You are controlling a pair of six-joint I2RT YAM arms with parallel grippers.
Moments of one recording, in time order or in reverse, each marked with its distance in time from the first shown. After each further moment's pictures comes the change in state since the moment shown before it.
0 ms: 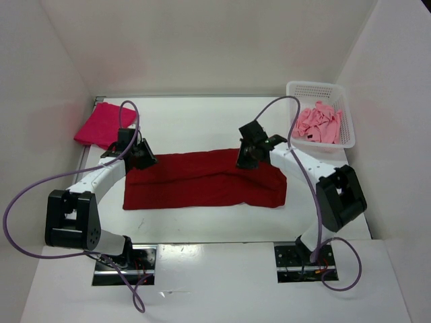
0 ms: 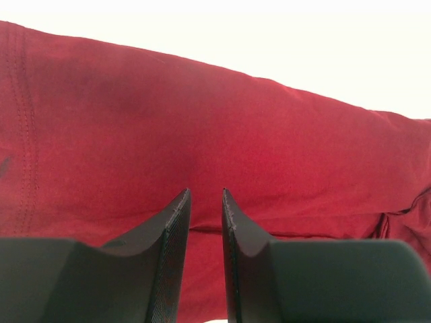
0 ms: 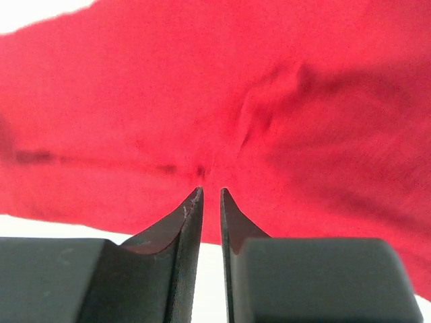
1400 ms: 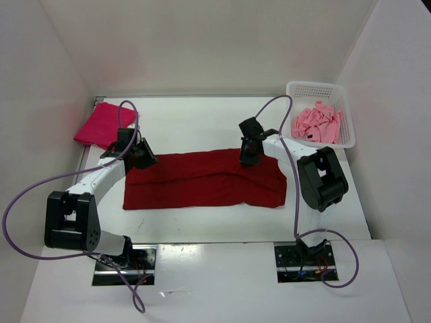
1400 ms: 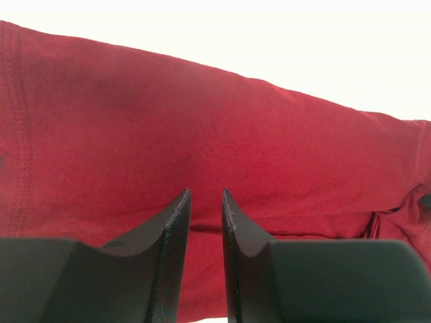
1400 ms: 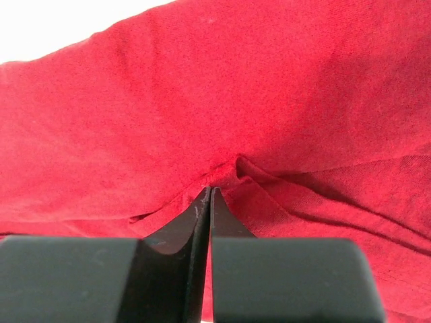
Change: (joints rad) left arm 0.000 -0.011 0.000 0.001 0.010 -0.017; right arm -0.108 0.261 0.135 0.023 0.042 -0.120
